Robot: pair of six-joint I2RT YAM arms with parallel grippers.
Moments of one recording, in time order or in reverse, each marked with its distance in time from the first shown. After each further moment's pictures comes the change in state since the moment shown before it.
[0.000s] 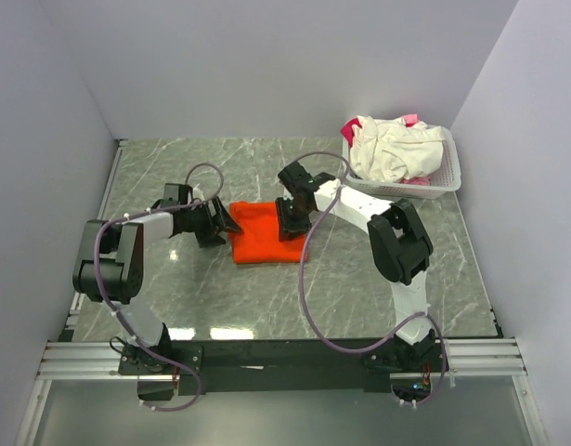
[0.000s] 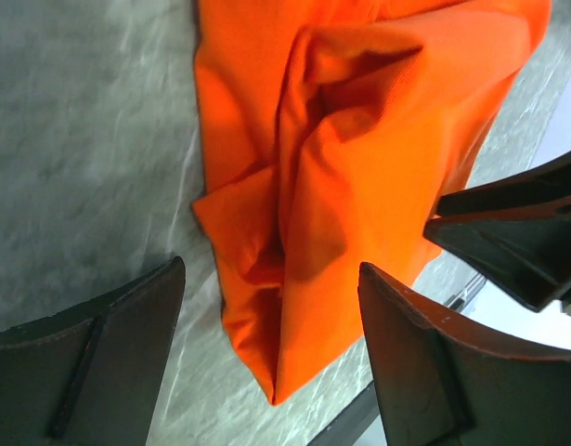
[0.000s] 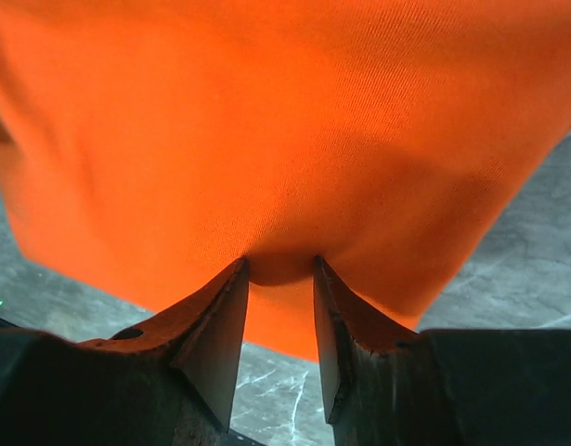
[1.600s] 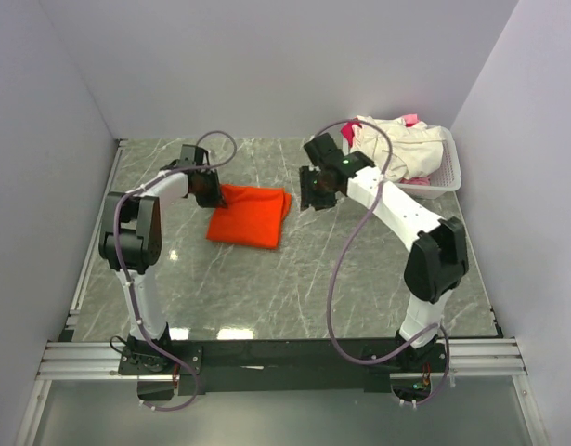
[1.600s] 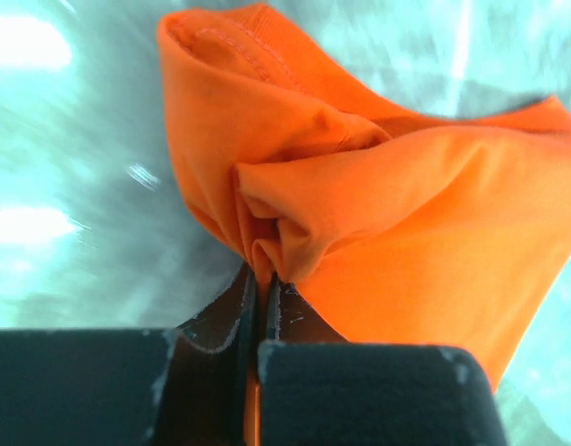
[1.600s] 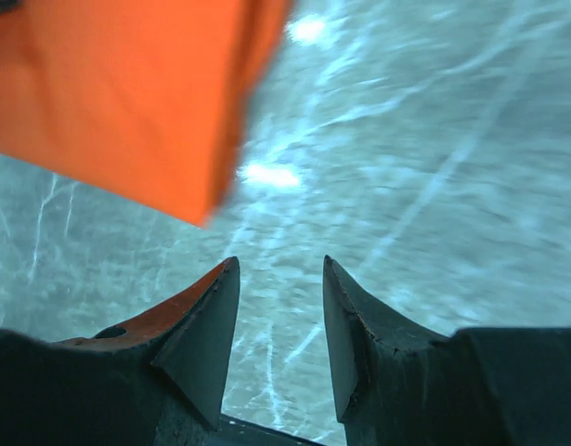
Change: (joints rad) left arm -0.058 0.284 0.532 -0.301 -0.359 0.195; right arm -0.069 -0.229 0.067 -0.148 0.190 -0.005
